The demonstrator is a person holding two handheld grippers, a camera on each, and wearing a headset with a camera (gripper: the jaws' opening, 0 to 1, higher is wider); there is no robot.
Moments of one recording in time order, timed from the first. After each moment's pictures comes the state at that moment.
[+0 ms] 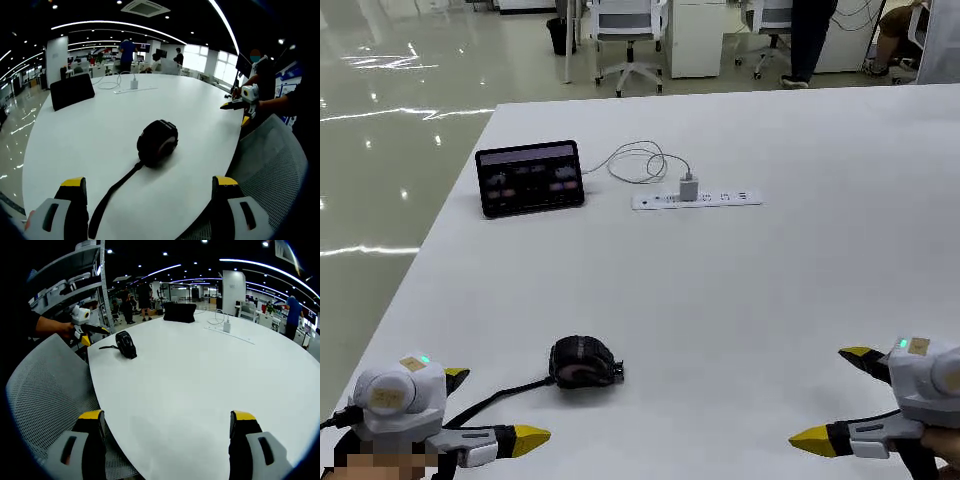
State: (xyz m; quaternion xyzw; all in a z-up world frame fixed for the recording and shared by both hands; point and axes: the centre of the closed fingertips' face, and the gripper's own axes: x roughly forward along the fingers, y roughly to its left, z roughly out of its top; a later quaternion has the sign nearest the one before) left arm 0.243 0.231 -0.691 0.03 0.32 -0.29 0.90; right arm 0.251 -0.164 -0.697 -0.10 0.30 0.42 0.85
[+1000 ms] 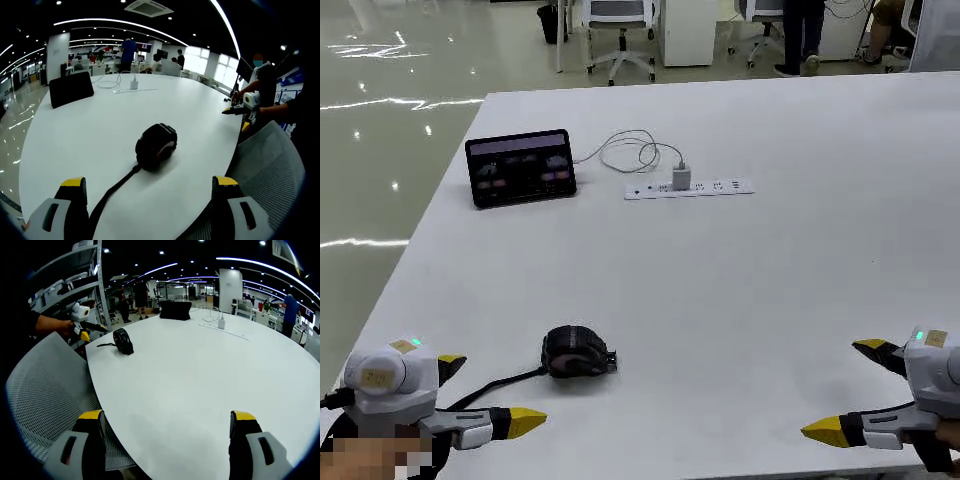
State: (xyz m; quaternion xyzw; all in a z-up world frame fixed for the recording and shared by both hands) left arm 0.244 0.221 -0.683 0.01 0.32 -0.29 0.90; right arm 0.239 -0.170 -0.692 -0.10 0.30 0.41 0.85
